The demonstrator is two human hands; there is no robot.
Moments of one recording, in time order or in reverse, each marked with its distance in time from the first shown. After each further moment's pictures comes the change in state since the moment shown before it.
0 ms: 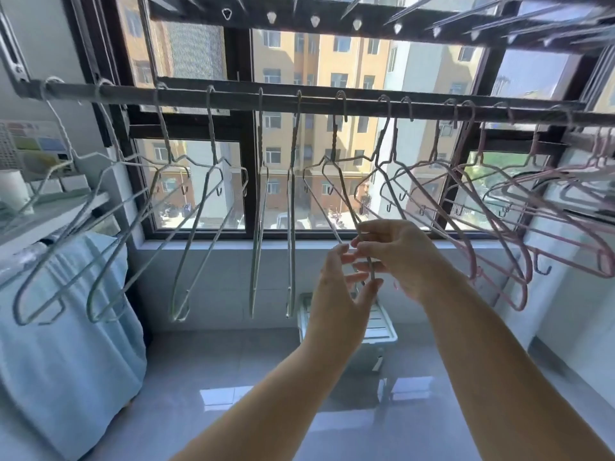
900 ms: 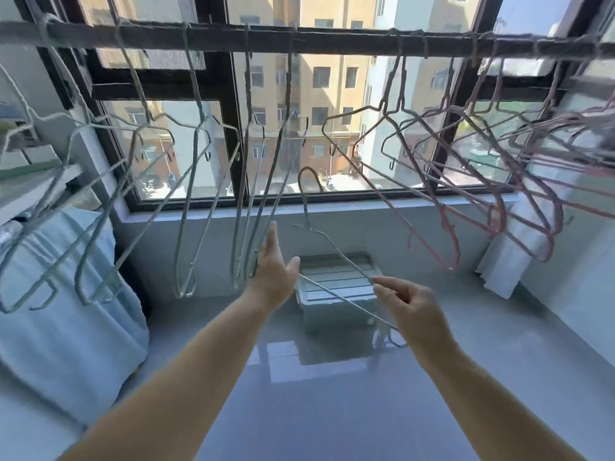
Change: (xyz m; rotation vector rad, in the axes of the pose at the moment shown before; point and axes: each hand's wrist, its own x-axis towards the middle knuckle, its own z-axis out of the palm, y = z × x) left_hand 0.026 -0.092 -0.057 0.271 -0.156 -0.298; right_hand -0.043 0.125 0.012 -0.057 0.227 0.033
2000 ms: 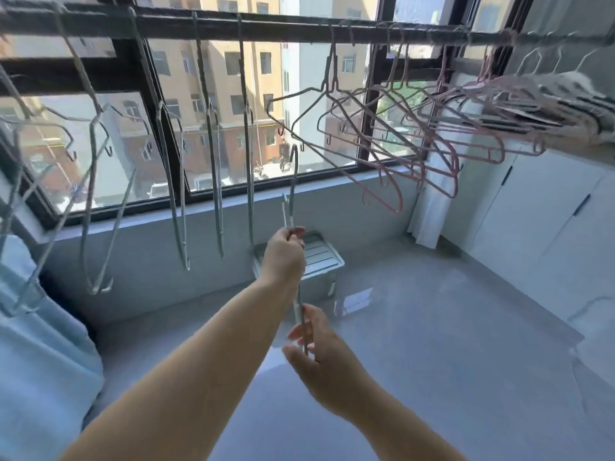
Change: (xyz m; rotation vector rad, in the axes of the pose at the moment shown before) left_hand -0.049 0.032 0.000 -0.552 -0.188 -0.200; right_hand -0.143 -0.025 0.108 -0.301 -0.196 0.033
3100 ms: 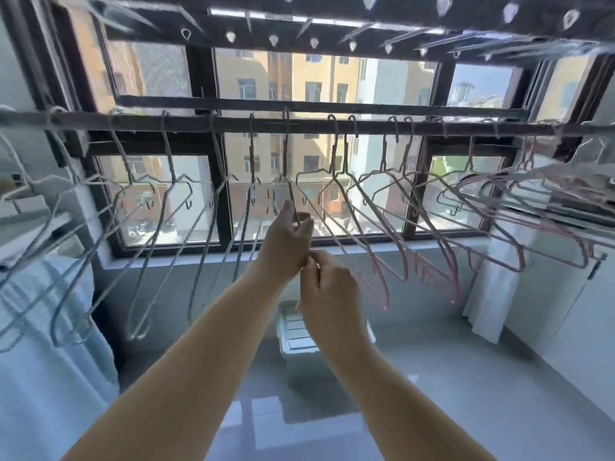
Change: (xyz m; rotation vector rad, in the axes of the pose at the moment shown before) left_hand 0.041 0.115 0.064 0.443 0.225 0.455; right_hand 0.115 -0.047 -0.141 0.004 0.387 -0.403
